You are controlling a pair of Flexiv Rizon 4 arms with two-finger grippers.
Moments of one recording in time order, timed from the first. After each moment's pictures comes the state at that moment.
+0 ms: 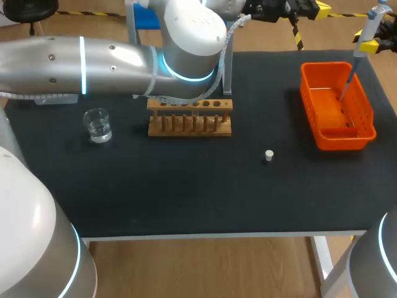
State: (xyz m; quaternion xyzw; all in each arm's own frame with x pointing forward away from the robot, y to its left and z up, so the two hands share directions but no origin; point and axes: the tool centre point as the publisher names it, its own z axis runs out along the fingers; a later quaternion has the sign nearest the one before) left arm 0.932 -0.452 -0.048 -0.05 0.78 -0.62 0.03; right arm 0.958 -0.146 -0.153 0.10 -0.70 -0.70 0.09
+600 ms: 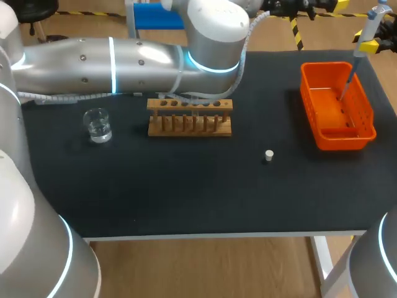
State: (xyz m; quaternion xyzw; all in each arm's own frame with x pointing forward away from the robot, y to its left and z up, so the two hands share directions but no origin) left arm 0.957 -0.496 -0.043 -0.03 0.76 -0.65 0.03; right arm 0.958 -0.146 -0.153 0.10 -0.70 -0.70 0.09
